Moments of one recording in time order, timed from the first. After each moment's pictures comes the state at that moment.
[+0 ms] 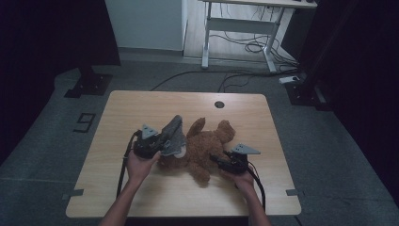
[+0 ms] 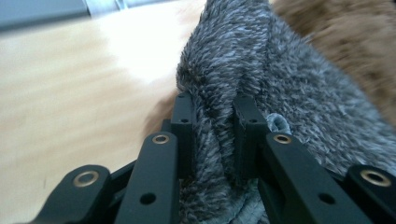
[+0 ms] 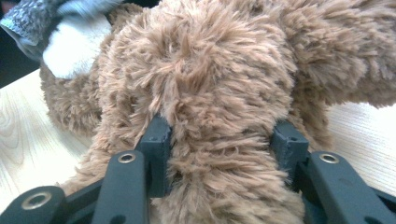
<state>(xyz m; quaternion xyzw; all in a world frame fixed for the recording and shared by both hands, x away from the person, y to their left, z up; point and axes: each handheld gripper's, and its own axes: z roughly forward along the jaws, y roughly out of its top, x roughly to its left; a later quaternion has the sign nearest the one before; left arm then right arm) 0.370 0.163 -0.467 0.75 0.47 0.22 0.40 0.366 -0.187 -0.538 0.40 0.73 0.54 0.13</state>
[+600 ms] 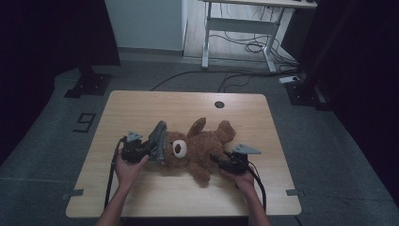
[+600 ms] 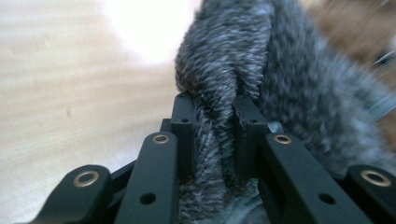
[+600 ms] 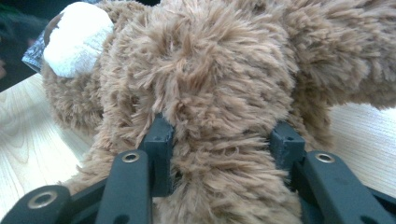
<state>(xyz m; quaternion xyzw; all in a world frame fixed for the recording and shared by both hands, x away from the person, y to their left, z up) 0.370 0.198 -0.483 0.73 0.51 0.18 0.42 0.367 -0.189 -0.539 0.40 0.73 0.55 0.12</state>
